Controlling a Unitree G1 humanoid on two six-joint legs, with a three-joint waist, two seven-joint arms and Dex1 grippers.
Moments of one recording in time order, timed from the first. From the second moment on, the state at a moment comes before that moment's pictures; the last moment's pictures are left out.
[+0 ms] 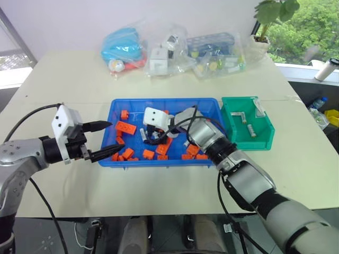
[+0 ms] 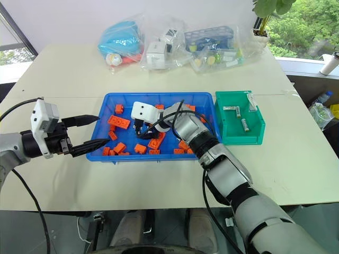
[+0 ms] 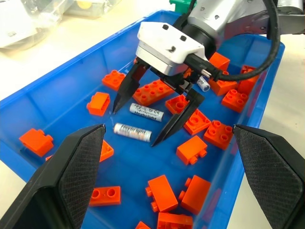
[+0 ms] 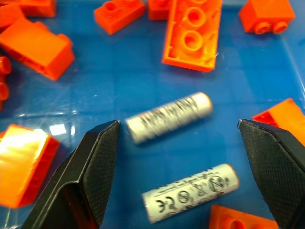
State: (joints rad) left arm -0.09 0.89 0.34 -0.40 -0.69 0.62 -0.98; right arm -1.03 -0.11 0.48 0.70 -0.15 0.30 0.90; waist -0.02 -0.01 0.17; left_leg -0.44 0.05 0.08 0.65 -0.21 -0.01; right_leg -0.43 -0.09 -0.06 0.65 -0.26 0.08
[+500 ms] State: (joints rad) left arm -0.17 0.90 0.32 -0.36 -0.68 0.62 -1.00; right arm -1.01 -0.03 0.40 0.74 -0.14 0.38 0.87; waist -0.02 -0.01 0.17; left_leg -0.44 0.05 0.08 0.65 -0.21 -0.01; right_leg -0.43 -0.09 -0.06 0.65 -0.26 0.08
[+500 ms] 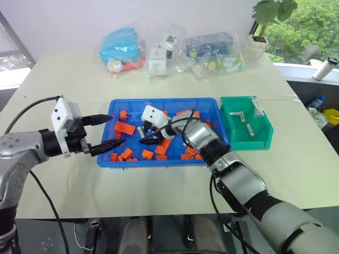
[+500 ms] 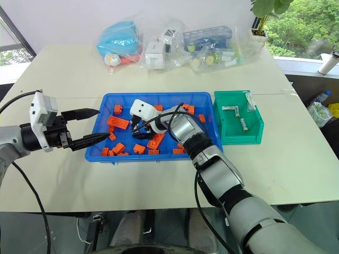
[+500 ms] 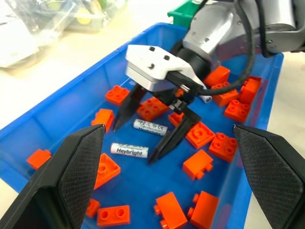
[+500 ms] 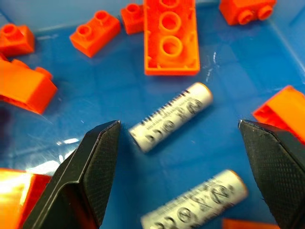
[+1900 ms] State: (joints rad) left arm -0.12 0.94 0.31 -0.29 -0.64 0.58 -1.07; right arm -0.89 0.02 0.46 0.34 -0.07 0.70 0.87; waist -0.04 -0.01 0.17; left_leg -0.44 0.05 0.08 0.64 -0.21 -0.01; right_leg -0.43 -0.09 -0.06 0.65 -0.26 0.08
